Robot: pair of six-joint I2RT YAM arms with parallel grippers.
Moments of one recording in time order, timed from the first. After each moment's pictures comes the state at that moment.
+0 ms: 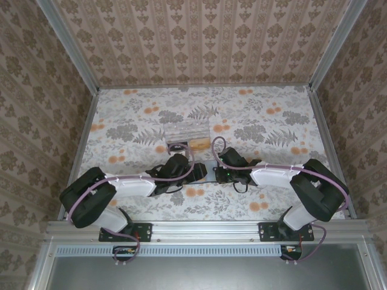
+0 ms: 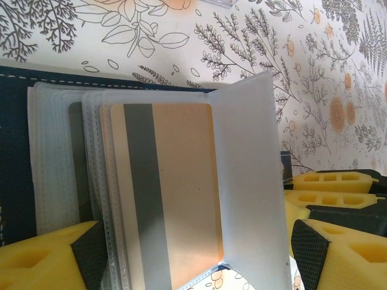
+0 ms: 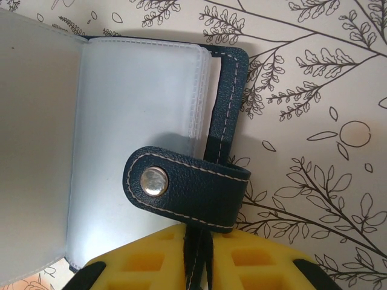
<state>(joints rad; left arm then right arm) -0.93 1.45 0.51 0.22 0.05 -1.02 0.72 1.53 0.65 -0.14 -0.04 0.58</state>
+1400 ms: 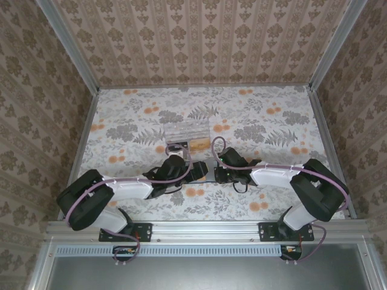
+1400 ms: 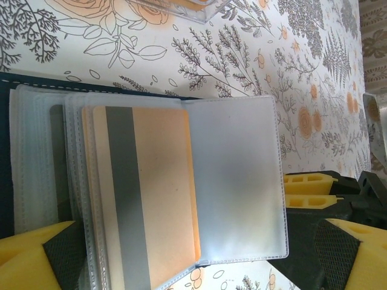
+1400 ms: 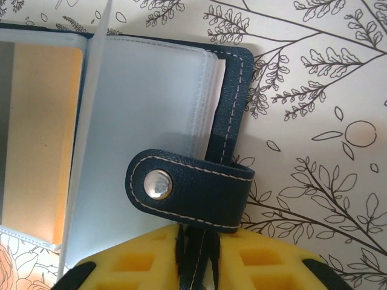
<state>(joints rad) -0.91 1.41 0.45 0.32 0.07 -1.04 0.72 1.52 0.65 -0.14 -0.03 0.58</state>
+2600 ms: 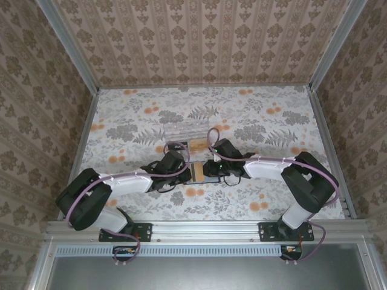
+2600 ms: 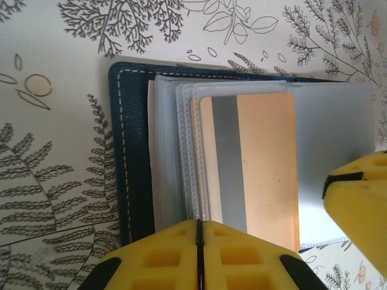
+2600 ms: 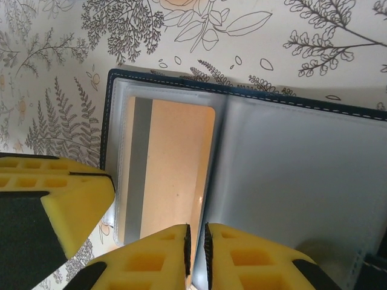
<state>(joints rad) -0.83 1.42 0.54 -0.01 0.09 -0.91 0.69 1.64 0.77 -0.05 -0.28 0.67</state>
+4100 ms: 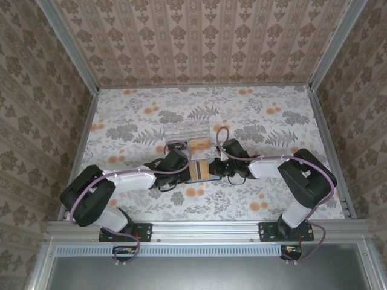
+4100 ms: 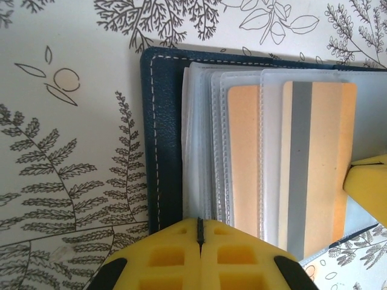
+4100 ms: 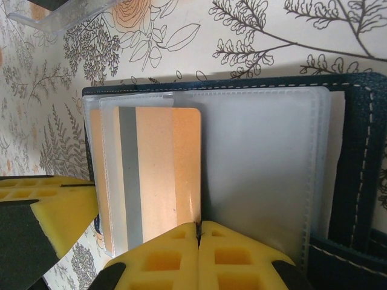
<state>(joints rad) -0.85 1.47 0.61 -0.12 0.05 -0.94 0.59 1.67 0.67 0.12 -0.40 0.75</state>
